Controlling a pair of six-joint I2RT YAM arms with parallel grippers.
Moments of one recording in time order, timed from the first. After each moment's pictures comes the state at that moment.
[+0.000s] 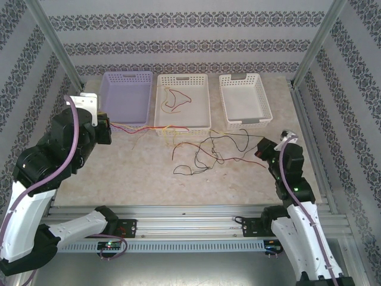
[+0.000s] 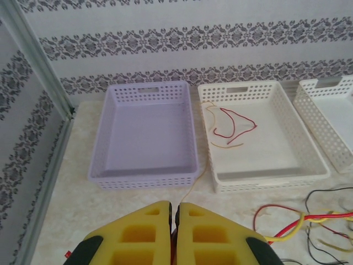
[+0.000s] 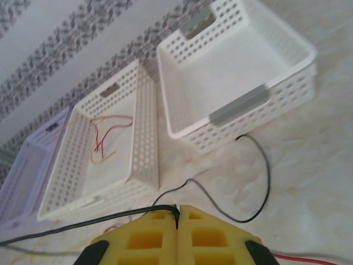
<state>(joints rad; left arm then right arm) -0.60 0.98 1.69 -1.21 -0.57 -0.23 0.05 0.54 0.54 -0.36 -0.07 0.64</state>
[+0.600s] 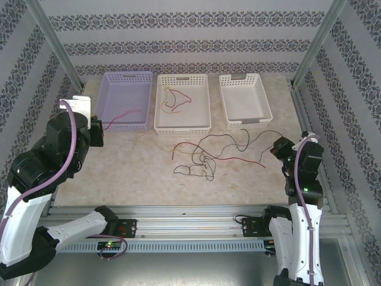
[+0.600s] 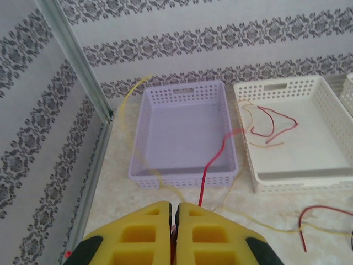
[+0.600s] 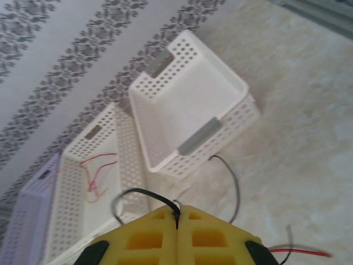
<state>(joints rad) -0.60 0.95 1.65 -1.24 -0.65 -0.19 -0.21 0.55 0.71 -0.54 -0.26 0.68</state>
